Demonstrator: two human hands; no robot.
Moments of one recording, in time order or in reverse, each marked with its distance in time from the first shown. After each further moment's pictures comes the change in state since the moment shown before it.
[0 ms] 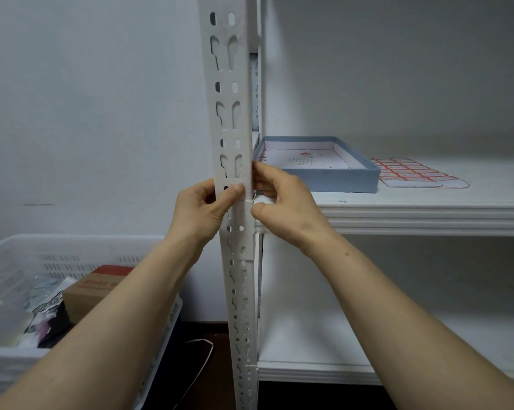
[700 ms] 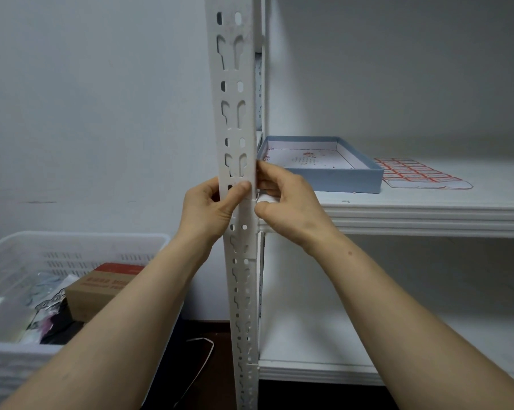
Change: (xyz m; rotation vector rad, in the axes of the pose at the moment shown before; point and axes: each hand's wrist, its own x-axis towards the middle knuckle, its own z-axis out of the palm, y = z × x) left_hand -0.002 0.001 0.005 0.001 0.060 -0.038; right_hand 0.000 -0.002 0.001 -0.010 0.004 0.010
